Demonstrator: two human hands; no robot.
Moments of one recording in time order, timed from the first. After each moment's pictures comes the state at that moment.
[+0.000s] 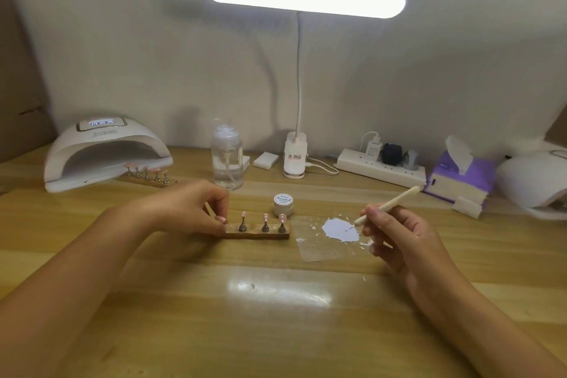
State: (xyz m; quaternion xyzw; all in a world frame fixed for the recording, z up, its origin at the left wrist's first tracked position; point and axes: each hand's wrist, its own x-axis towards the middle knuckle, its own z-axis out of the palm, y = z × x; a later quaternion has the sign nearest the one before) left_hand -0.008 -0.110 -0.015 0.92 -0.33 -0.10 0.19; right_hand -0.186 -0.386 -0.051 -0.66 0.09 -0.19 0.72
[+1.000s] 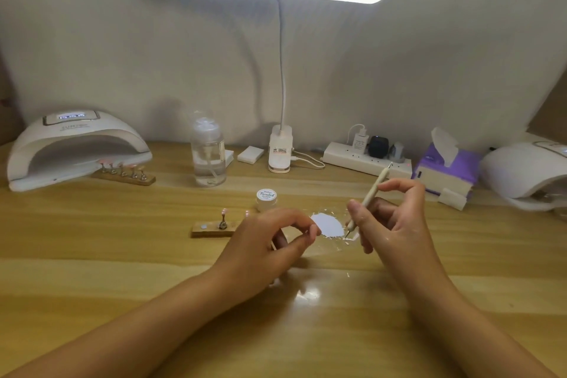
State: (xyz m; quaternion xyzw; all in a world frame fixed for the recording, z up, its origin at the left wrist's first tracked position) left_hand -0.091 -0.205 -0.072 0.75 -0.45 0.04 0.48; right_hand -0.186 -0.383 -0.049 -0.75 0.05 -0.31 0.58
